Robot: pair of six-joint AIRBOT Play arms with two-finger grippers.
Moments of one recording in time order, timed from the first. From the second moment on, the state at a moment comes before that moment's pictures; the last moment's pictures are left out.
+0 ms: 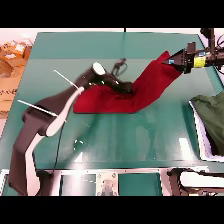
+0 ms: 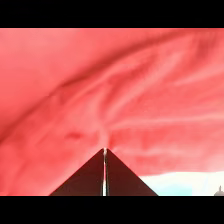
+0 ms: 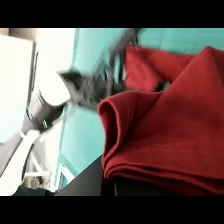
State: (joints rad) left arm -0.48 -2.10 2.01 0.68 -1.15 -1.30; right arm -0.24 -1.44 1.54 -0.48 1.54 1.35
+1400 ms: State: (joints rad) left arm 0.11 -1.82 2.11 1.41 -1.58 -1.49; right arm 0.36 -1.82 1.55 -0.32 0.67 1.34
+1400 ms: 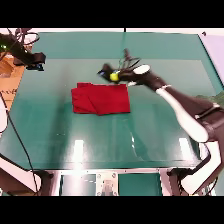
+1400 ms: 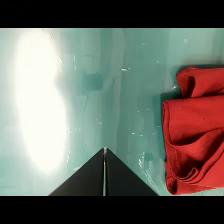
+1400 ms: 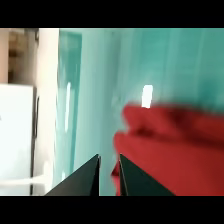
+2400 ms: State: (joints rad) left arm 0.11 -1.82 2.11 1.41 -1.59 -1.48; right arm 0.26 -1.79 1.29 -0.68 0.96 1.28
